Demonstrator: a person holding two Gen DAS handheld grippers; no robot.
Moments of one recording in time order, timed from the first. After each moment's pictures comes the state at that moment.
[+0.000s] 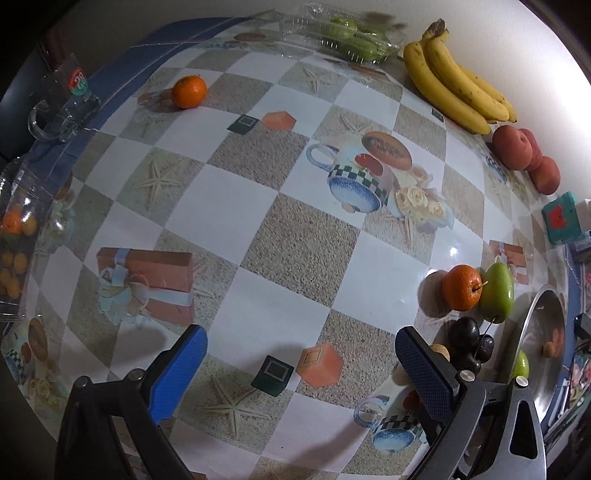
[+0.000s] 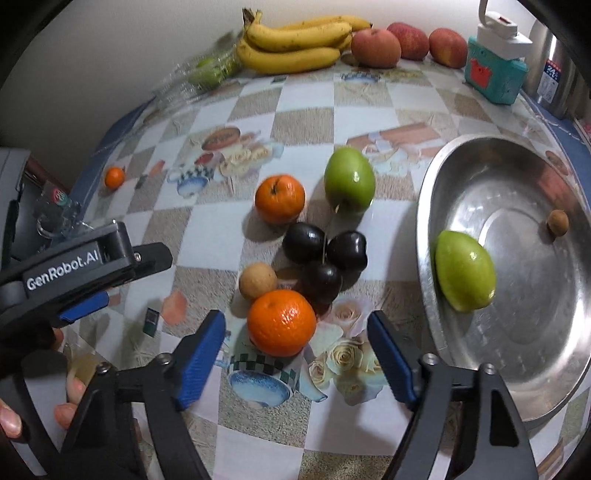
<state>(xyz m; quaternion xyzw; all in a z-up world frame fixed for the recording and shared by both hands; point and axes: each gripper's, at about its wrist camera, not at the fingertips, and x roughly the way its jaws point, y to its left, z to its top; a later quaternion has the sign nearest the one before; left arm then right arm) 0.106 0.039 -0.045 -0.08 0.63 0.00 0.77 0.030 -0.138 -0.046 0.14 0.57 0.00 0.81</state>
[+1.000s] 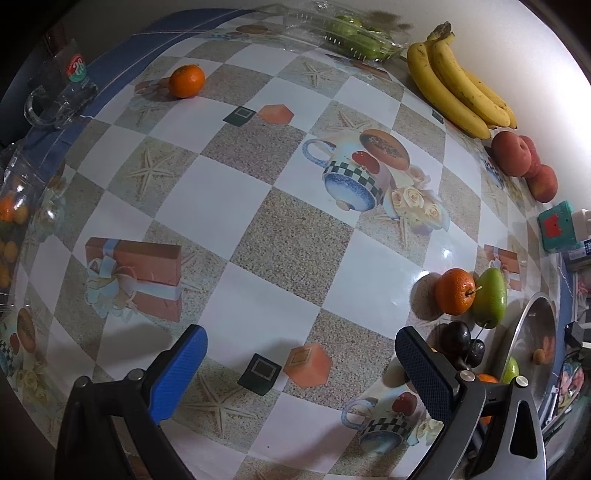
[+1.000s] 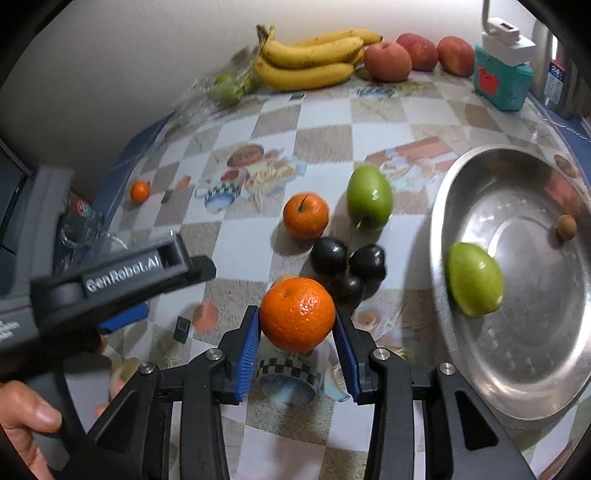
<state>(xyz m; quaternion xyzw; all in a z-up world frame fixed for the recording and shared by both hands) 0.107 0.041 -0.048 -0.11 0.63 0.00 0.77 0.024 -0.143 -0.018 0.17 0.54 0.01 0.83</state>
